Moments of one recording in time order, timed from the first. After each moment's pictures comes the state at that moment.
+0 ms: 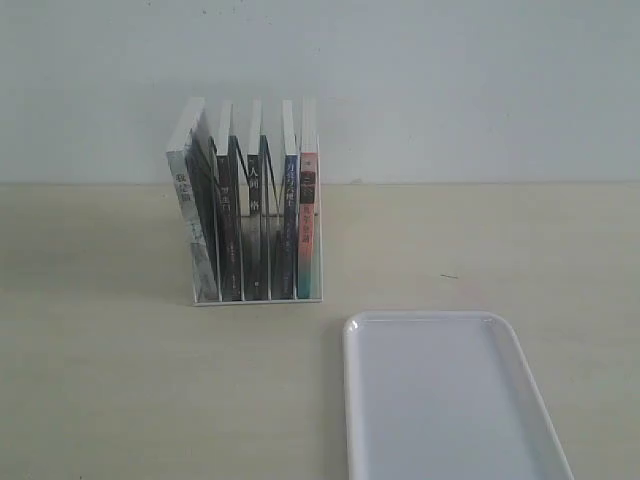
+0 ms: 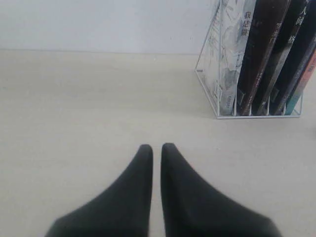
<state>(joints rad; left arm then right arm) -0.06 0.00 0.00 -0.04 0.34 -0.02 0.26 0.01 0.00 -0.03 0.13 0.11</state>
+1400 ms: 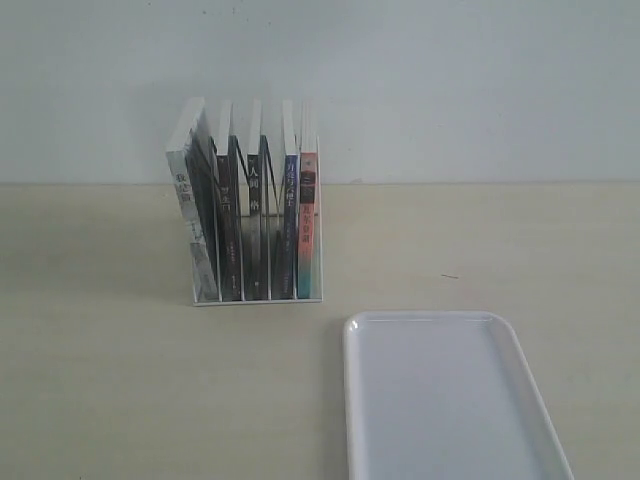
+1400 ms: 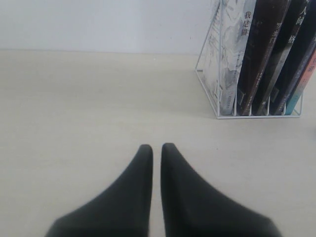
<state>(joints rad) -0.06 0.00 0.00 -0.04 0.34 -0.02 0.26 0.86 -0.97 0.11 0.96 0.06</state>
